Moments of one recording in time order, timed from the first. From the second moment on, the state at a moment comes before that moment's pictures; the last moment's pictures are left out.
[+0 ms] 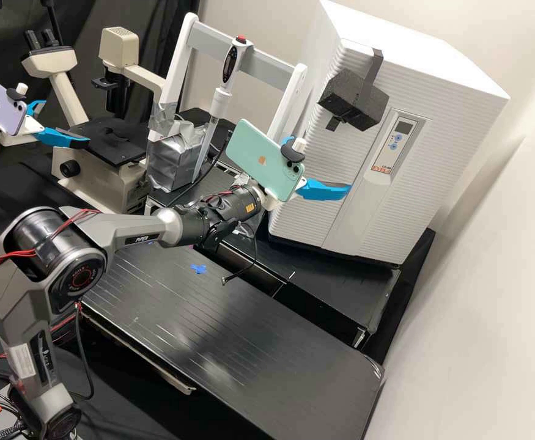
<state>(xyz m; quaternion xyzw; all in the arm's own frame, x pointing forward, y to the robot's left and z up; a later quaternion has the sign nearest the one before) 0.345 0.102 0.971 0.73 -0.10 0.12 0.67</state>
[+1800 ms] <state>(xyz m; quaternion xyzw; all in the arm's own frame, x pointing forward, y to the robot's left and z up) 0.349 0.107 0.971 0.73 -0.07 0.12 0.67</state>
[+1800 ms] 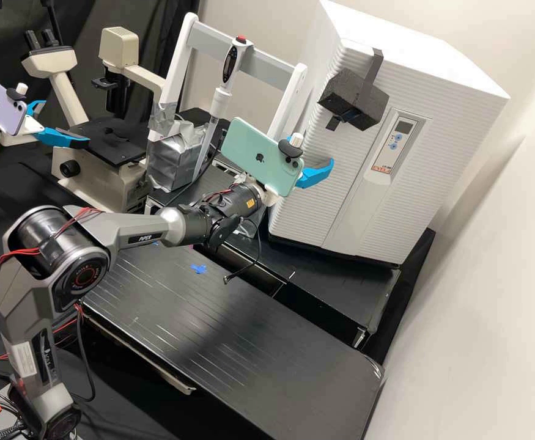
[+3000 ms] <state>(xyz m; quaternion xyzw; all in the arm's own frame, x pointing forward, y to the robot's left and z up) 0.329 0.071 0.978 0.71 -0.04 0.15 0.68</state>
